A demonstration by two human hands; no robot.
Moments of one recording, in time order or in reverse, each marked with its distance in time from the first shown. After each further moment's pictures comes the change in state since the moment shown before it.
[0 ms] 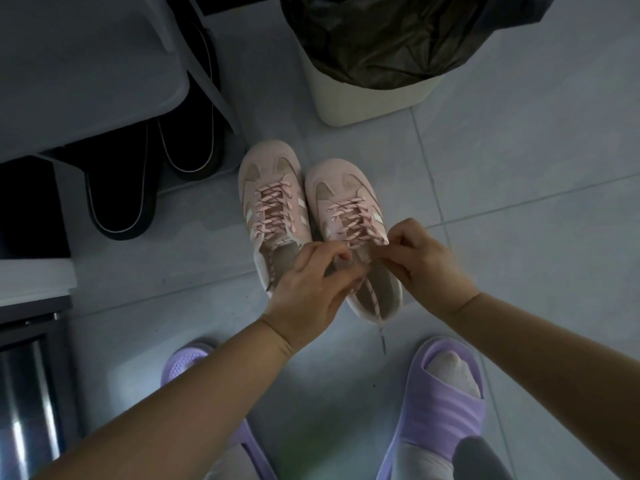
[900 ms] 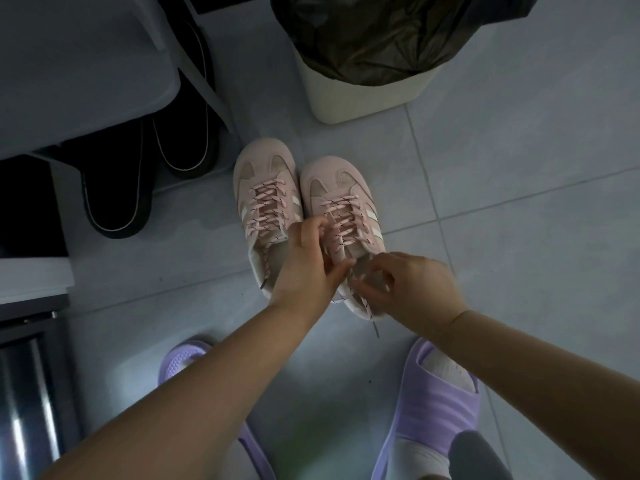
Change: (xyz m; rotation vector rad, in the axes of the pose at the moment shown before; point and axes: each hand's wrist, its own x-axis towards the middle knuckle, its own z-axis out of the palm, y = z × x) left_hand 0.025 0.016 -0.003 -0.327 -0.105 -0.655; right_hand -0.005 -0.035 -0.007 -0.101 -0.204 0.332
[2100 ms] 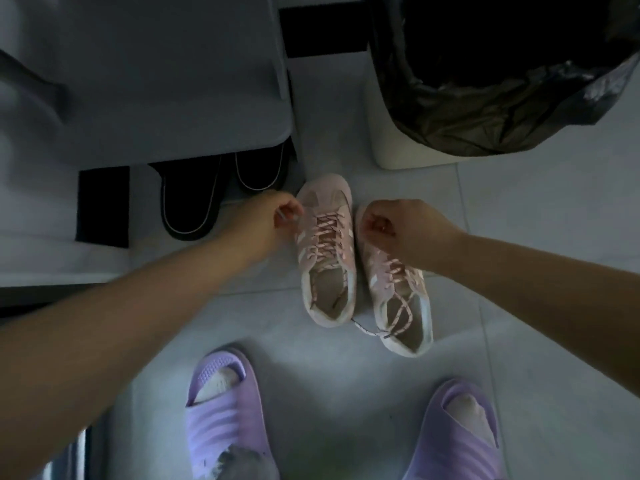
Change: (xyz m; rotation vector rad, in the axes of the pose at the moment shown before) left_hand 0.056 -0.046 -0.139 0.045 -0.044 0.037; right_hand 0.100 -0.071 -0.059 0.061 -0.189 -0.208
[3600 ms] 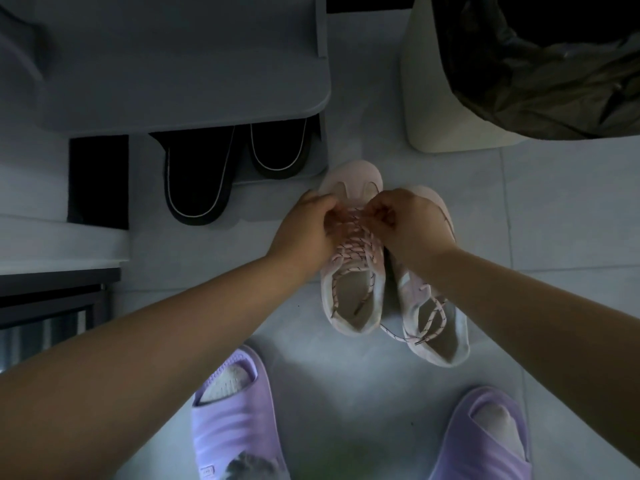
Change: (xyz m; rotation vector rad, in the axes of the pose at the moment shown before) left_hand 0.004 -0.010 0.047 -0.081 0.066 -0.024; right_hand 0.039 0.002 0.063 0.108 0.187 0.138
